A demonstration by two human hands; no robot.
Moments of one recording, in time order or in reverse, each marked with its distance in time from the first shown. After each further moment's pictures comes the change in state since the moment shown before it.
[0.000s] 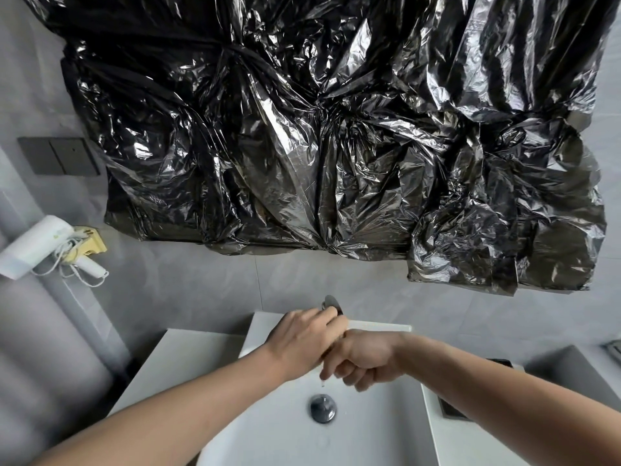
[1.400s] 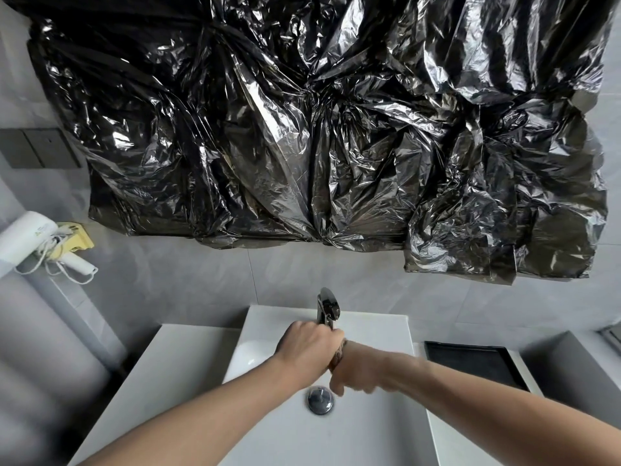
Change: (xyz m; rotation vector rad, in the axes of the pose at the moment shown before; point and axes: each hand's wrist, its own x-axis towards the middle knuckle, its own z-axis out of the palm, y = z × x) left_hand 0.012 0.025 0.019 -0.014 -0.373 -0.217; right_hand 0.035 0.034 0.012 -0.525 0.329 0.187
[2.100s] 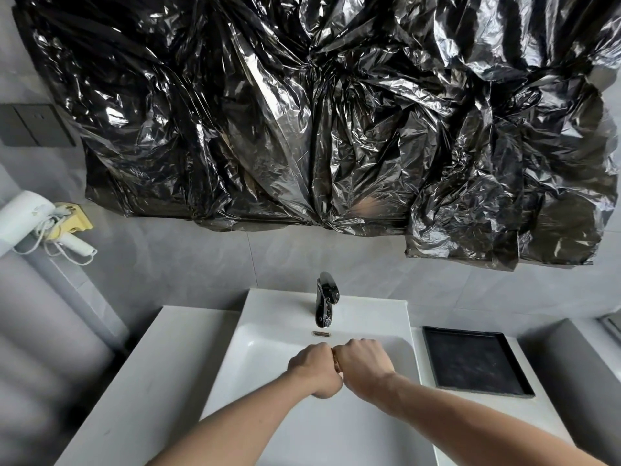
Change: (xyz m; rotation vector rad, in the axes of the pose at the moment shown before) left_hand -0.004 0.039 0.057 -0.576 -0.471 -0.496; right_hand 0.021 0.039 0.044 -0.637 0.434 -0.220
